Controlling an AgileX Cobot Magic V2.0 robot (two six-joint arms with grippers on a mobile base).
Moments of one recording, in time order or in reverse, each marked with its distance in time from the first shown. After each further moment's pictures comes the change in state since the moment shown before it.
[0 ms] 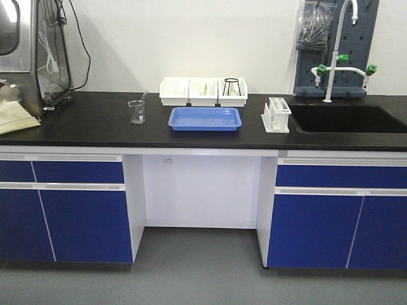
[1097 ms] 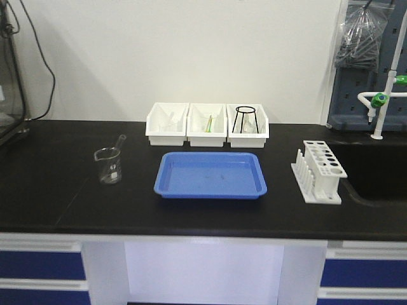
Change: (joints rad) left arm 0.000 0.000 0.000 0.000 0.000 0.000; right arm 0.000 0.000 0.000 0.000 0.000 0.000
